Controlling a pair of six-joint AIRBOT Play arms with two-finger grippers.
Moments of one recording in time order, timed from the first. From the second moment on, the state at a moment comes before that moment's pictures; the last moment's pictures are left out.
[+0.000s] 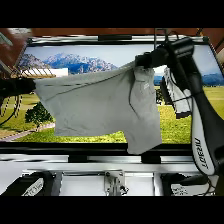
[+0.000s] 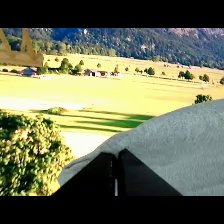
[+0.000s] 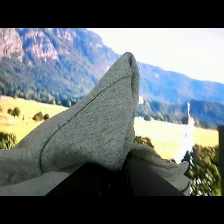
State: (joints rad) left arm 0.03 -0.99 1.16 1.39 -0.88 -1.56; right arm 0.33 -1.60 1.79 1.40 -0.94 -1.35
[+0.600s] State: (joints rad) left arm 0.05 -1.45 1.24 1.12 -0.88 -1.56; right arm 0.33 -1.77 1.79 1.38 -0.76 -1.30
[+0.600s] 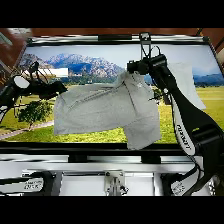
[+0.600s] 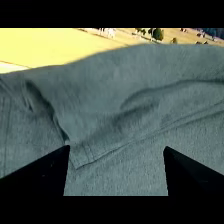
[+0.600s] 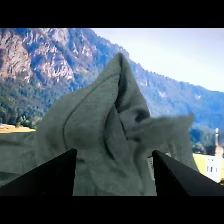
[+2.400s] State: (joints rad) left arm 0.32 -1.36 0.73 1.03 -1.15 -1.15; right arm -0.17 -1.58 1.49 1.89 -1.44 -1.57
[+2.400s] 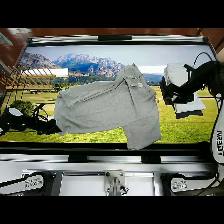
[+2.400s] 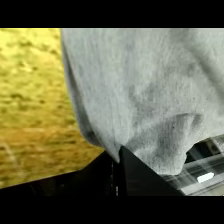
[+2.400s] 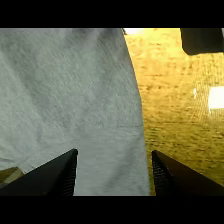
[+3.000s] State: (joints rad) left arm 0.32 -1.28 0.76 1.01 -1.18 -1.14; right arm -0.13 -1.78 1.41 1.85 -1.41 -1.59
